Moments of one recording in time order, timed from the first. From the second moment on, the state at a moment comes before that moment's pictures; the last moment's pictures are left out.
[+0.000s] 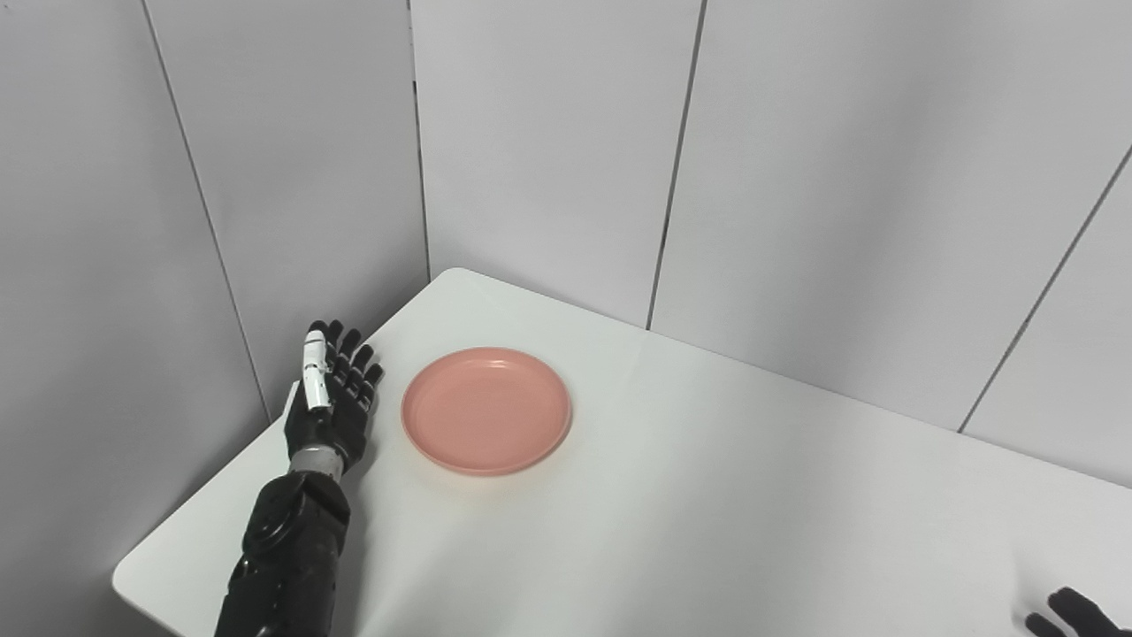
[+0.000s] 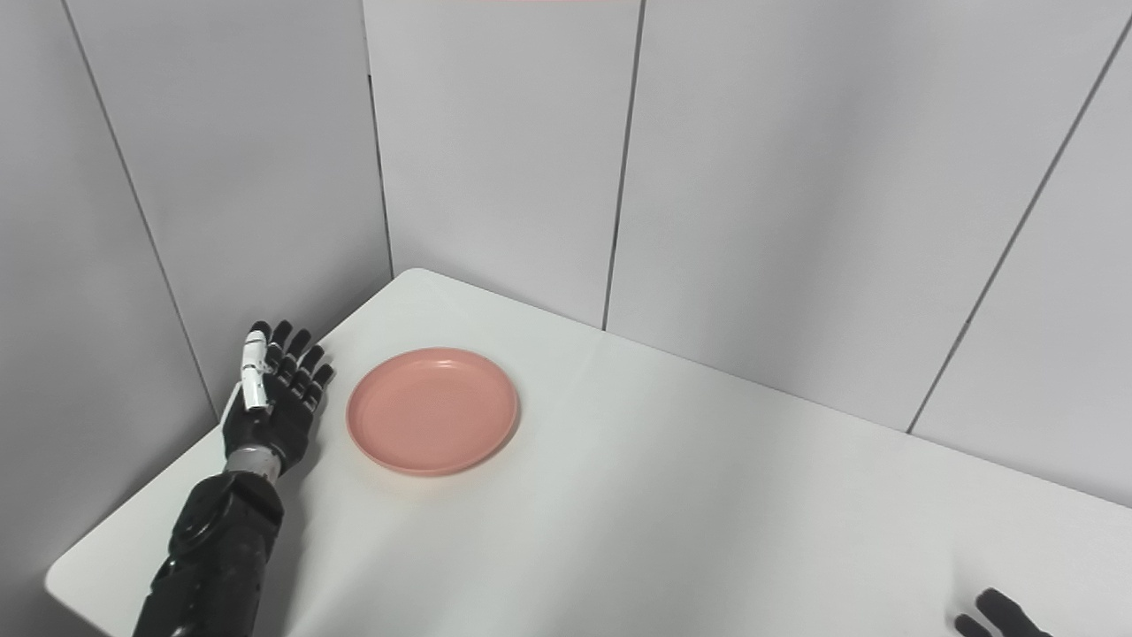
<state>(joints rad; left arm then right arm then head) -0.26 0.23 0.55 0.16 -0.64 0.16 0.12 -0.09 -0.10 -0.12 -0.09 0.19 0.16 0.05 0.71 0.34</state>
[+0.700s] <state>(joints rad) -0.32 0.23 0.49 0.24 -0.63 0.13 0.07 -0.09 -0.11 -0.12 -0.09 0.19 0.17 0.05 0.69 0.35</state>
